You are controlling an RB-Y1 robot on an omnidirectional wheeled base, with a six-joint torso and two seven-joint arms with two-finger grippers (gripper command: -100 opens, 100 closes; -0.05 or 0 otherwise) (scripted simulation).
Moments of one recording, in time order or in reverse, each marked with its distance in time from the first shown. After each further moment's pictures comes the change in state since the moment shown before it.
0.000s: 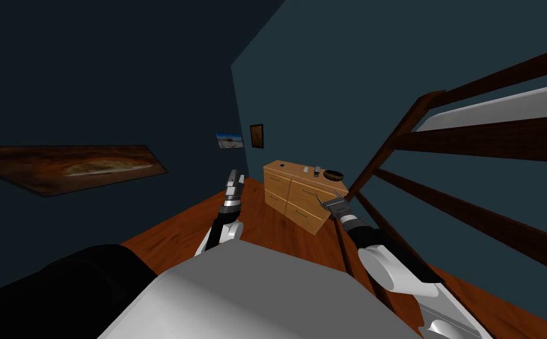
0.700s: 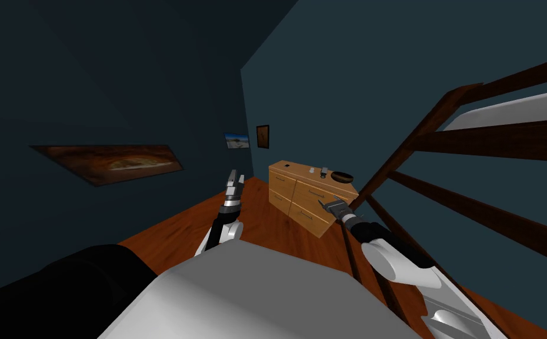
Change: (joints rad) left arm 0.000 0.000 0.000 0.000 0.000 0.000 0.000; right arm -0.048 -0.059 -0.045 0.065 -0.033 0.178 -0.153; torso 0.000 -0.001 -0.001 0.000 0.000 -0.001
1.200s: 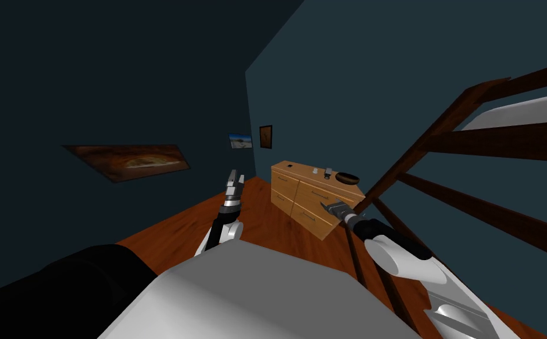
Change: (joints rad) left arm 0.000 0.000 0.000 0.000 0.000 0.000 0.000; right arm -0.032 -0.031 -0.037 0.026 -0.011 0.147 -0.112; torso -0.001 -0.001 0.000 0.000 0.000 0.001
